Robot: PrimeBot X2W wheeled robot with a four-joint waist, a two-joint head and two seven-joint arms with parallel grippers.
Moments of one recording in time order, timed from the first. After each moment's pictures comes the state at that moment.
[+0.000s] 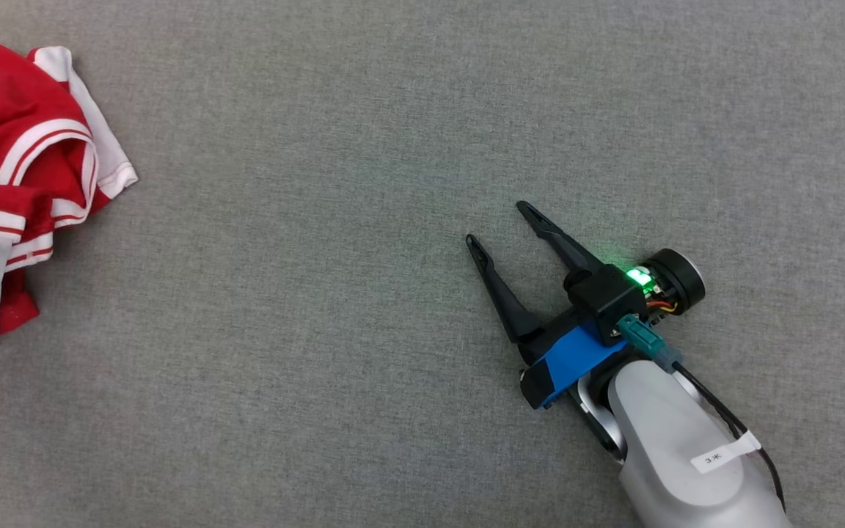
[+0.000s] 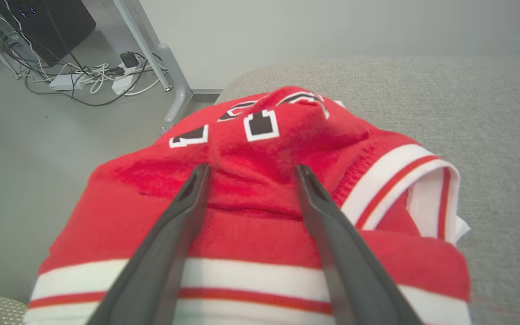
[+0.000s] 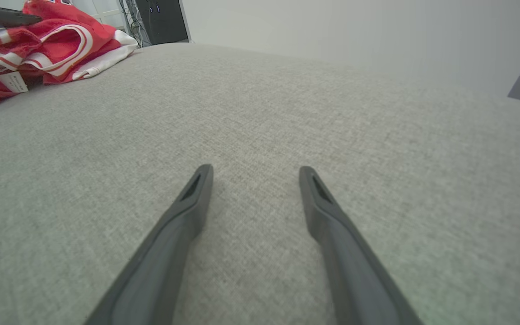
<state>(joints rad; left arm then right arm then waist) -0.85 0.72 -0.76 0.88 -1.00 -0.13 -0.24 -0.53 -0.01 0.33 0.52 -0.06 0.13 -0.28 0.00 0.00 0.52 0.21</state>
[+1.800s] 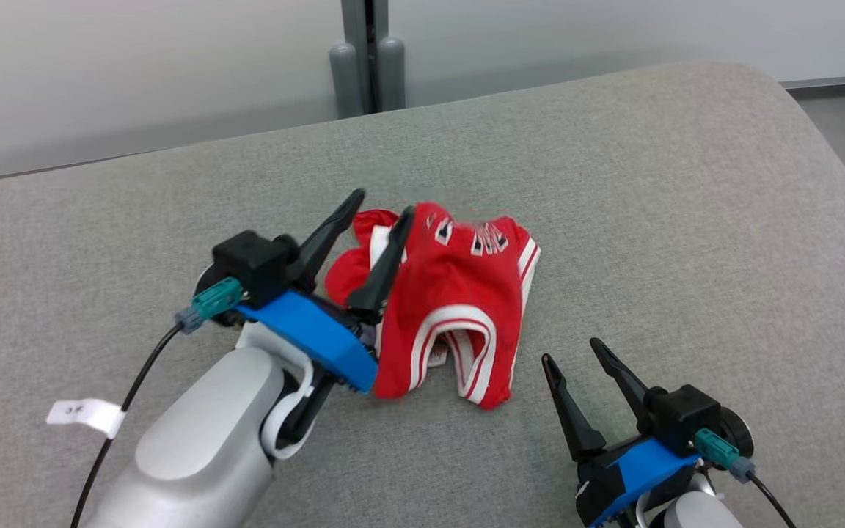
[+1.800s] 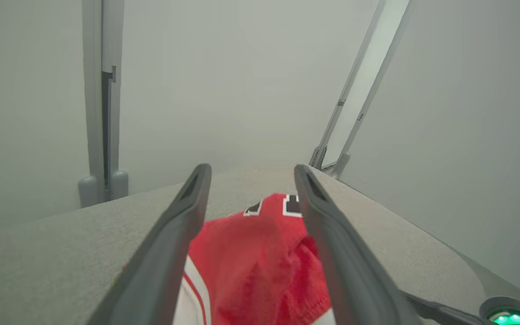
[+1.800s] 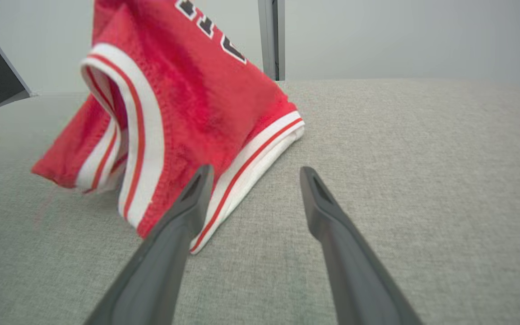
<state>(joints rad) -0.64 0.26 -0.79 0.44 -0.80 -0.13 -0.26 -0.20 -0.05 0.25 0.42 0.15 0.13 -0.26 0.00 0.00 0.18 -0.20</state>
